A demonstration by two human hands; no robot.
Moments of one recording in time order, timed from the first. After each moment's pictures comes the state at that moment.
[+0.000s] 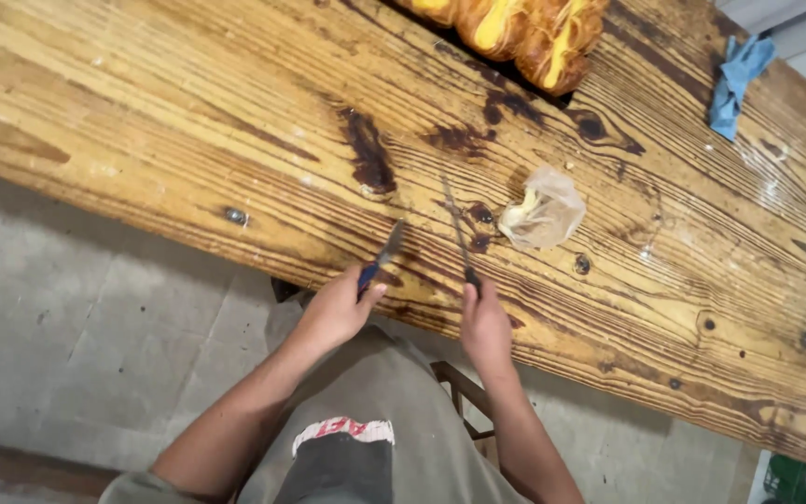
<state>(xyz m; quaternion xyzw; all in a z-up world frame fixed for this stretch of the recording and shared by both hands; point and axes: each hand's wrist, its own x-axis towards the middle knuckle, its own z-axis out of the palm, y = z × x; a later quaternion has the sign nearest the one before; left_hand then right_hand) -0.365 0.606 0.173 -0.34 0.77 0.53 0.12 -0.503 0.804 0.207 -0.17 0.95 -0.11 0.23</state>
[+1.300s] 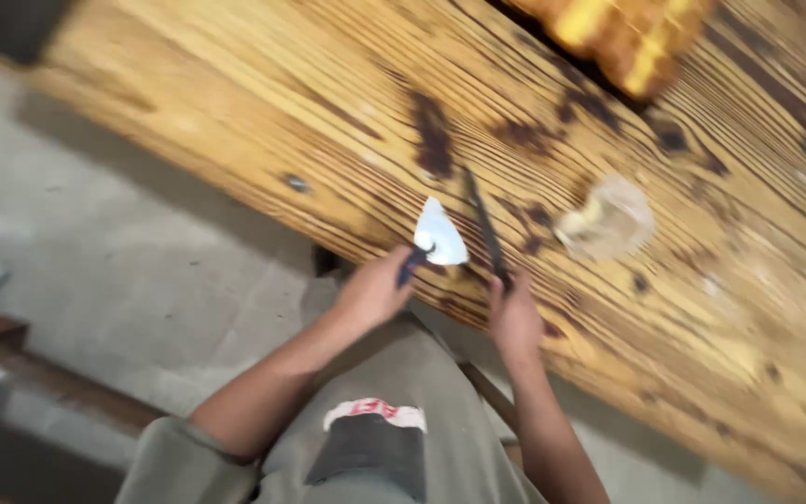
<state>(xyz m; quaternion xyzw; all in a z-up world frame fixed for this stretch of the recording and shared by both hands) -0.351 0.609 0.178 -0.31 0.80 0.51 0.06 -0.517 0.815 0.123 -0.22 0.97 -0.02 0.13</state>
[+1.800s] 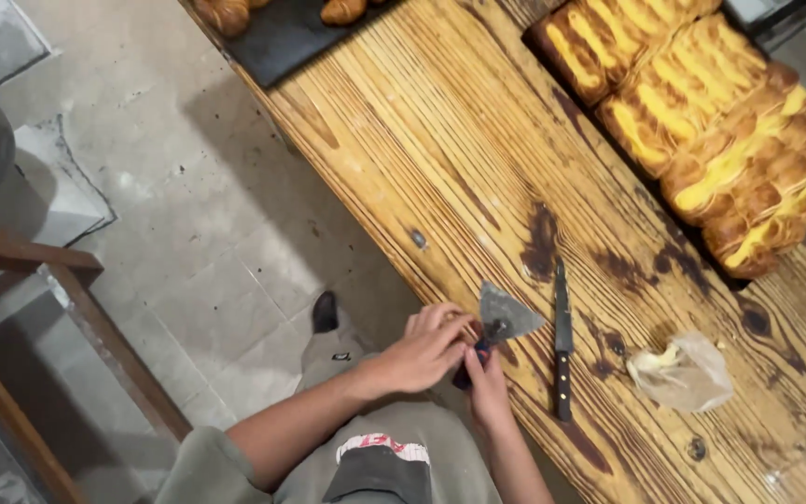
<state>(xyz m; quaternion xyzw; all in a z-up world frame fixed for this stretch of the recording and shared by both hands) -0.274 0.593 0.217 -0.28 0.81 0.52 -0.04 -0.413 0.721 0.127 -0.11 0.62 -0.57 0.52</state>
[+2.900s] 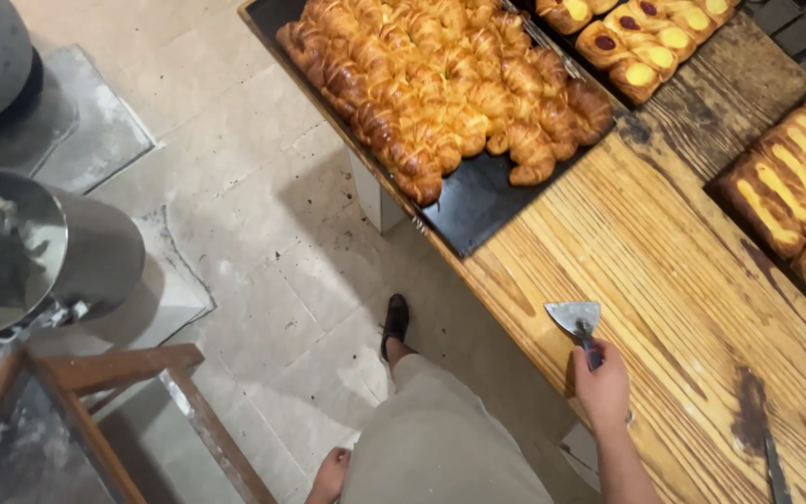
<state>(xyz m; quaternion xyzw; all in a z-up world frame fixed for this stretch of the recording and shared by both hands) 0.221 0.471 -0.171 -0.72 0.37 0.59 0.02 -0.301 0.366 0.114 -0.34 0.90 -0.22 0.16</state>
